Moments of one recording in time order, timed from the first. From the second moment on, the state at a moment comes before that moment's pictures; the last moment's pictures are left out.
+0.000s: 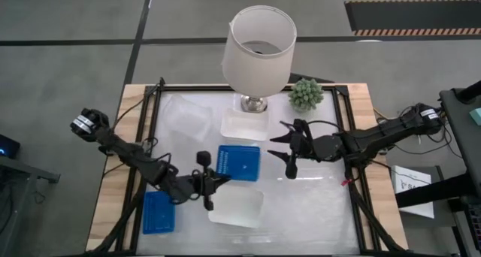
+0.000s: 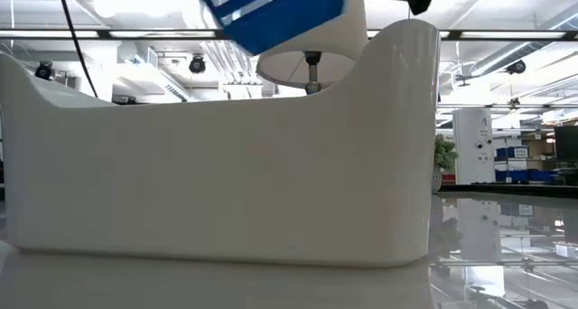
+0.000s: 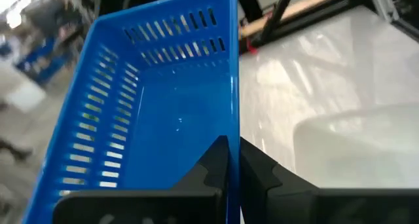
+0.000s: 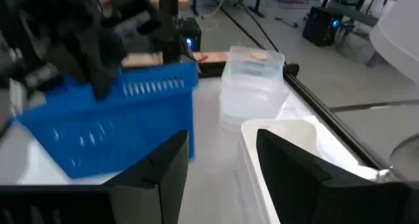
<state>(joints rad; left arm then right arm) -0.56 1.39 0.86 0.17 -0.74 0.19 0.28 1.15 0.86 -0.02 0.47 0.09</state>
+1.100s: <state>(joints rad) -0.93 1.44 1.50 -1.28 -0.42 -1.65 0.28 1.19 0.86 -0.01 0.47 -0.10</state>
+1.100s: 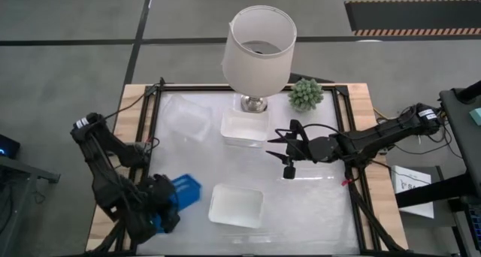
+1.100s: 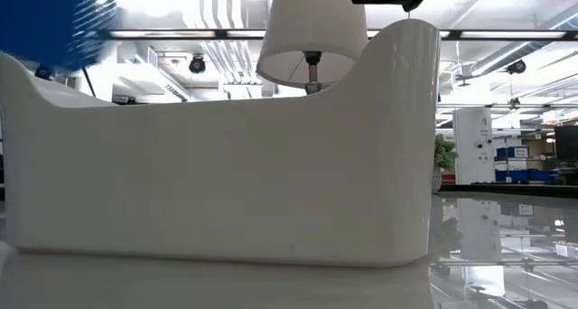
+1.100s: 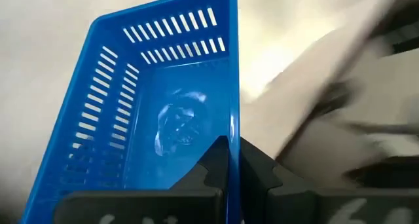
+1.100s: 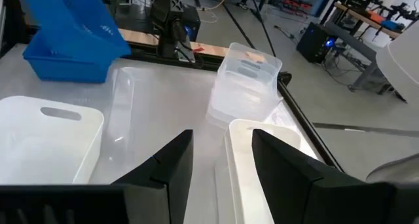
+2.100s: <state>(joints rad) -0.93 1.70 1.60 -1.57 0.04 -2.06 0.28 1.19 0.86 -0.01 0.47 -0.12</state>
